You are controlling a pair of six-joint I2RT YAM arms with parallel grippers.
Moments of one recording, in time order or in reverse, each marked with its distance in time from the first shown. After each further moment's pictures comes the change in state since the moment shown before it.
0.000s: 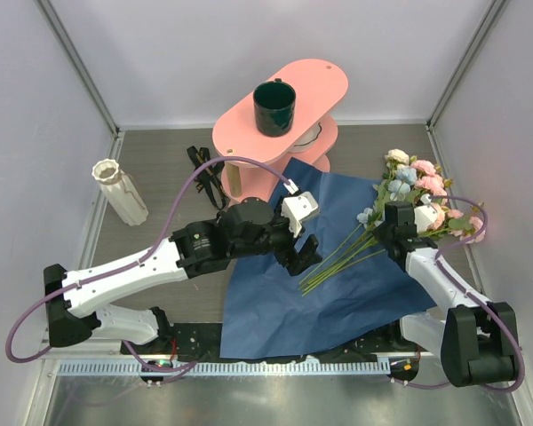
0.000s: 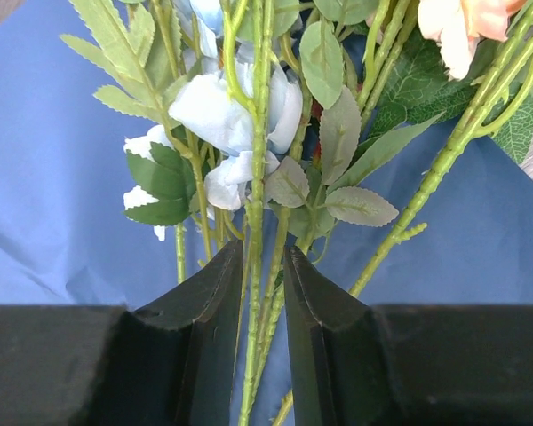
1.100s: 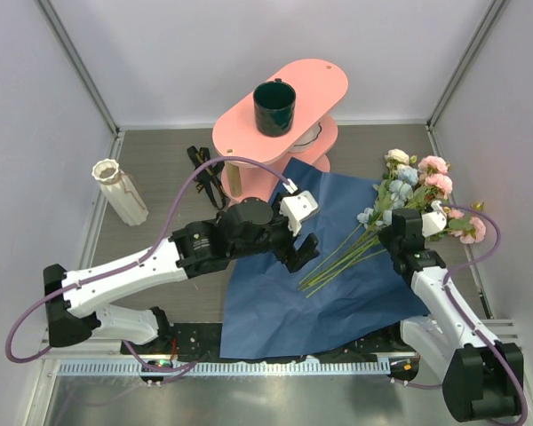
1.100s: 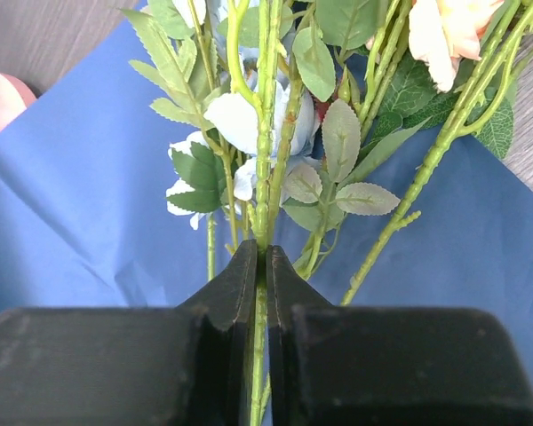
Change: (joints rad) left arm 0.000 0.004 0.000 -0.003 -0.067 0.051; right arm 0.000 -0.189 -0.071 0.001 0.013 0.031
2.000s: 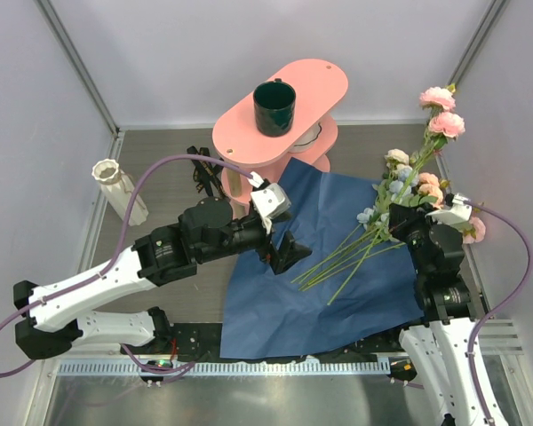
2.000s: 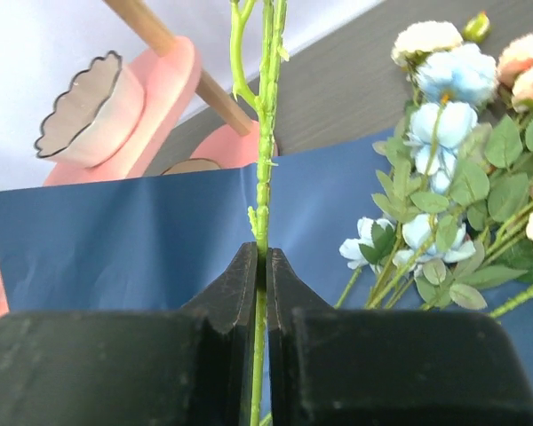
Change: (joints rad) left arm -0.001 -0.176 -0.013 0.034 0.038 -0.039; right arm 0.000 -0.443 0.167 -0.095 -0.210 -0.300
